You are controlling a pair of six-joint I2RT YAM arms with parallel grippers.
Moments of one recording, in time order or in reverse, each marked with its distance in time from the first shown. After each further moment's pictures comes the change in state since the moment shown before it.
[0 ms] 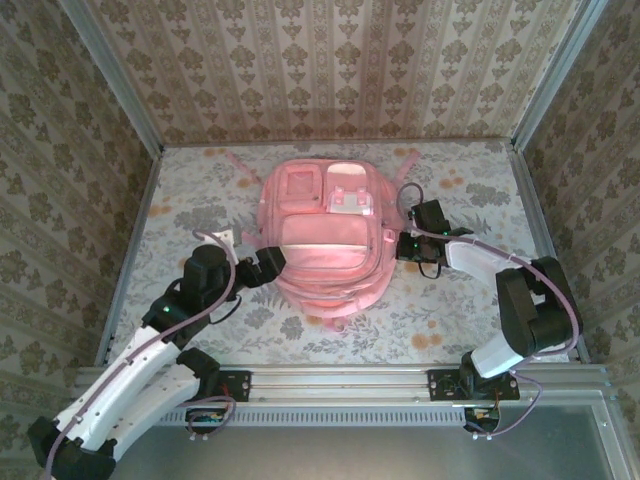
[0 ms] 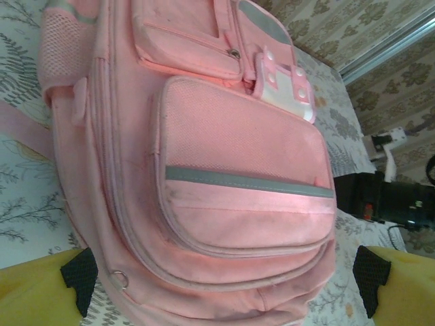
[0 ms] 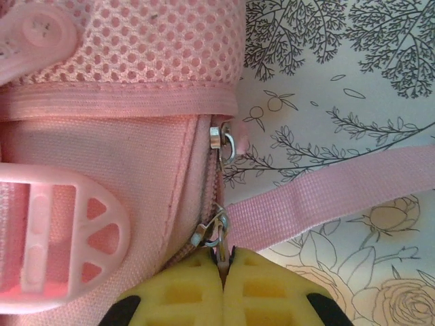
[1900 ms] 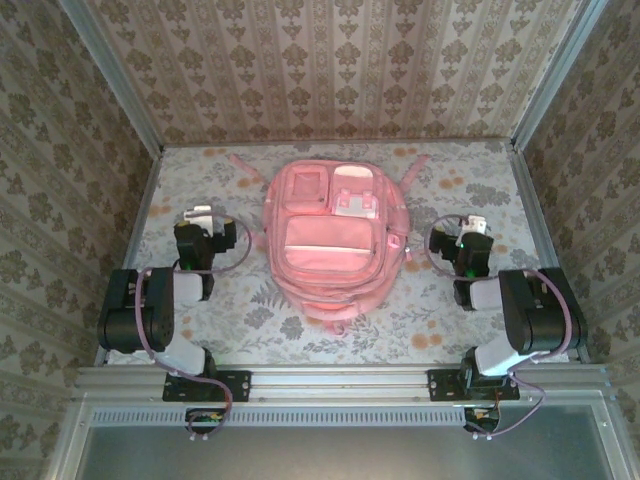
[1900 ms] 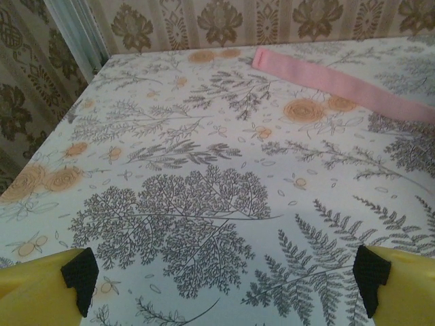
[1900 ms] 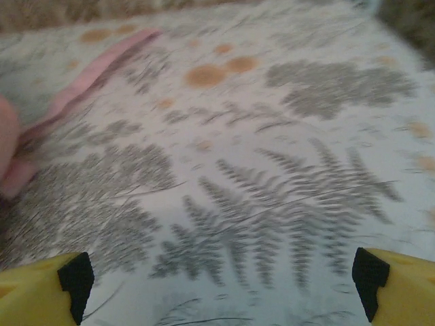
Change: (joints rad) left arm 0.574 0.890 -0.189 1.203 -0.132 0.789; right arm -0.267 0.003 -0.475 1.083 0.243 -0.309
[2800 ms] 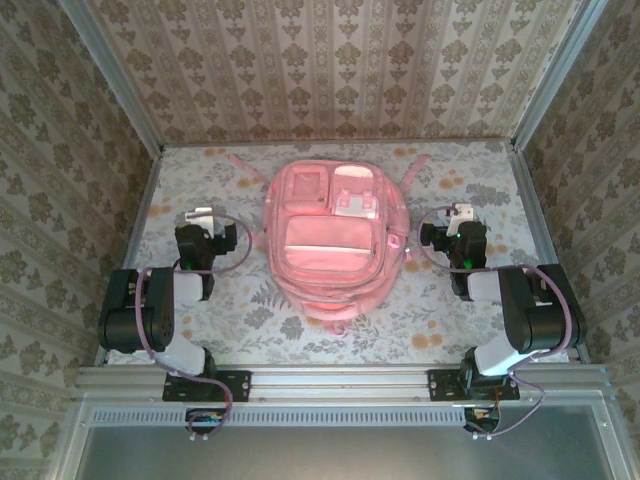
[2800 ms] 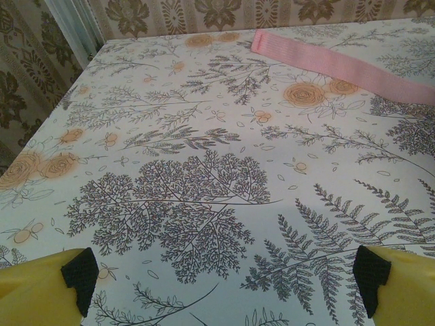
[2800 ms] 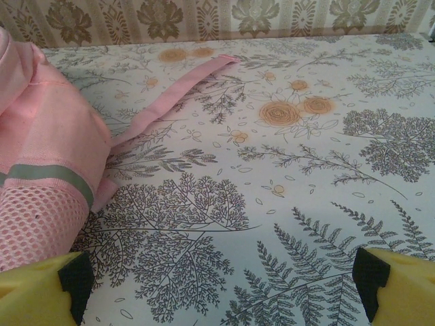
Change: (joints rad) left arm 0.000 0.000 0.000 -0.029 0.000 0.000; right arm 0.019 0.002 0.066 -0.014 -0.120 -0.070
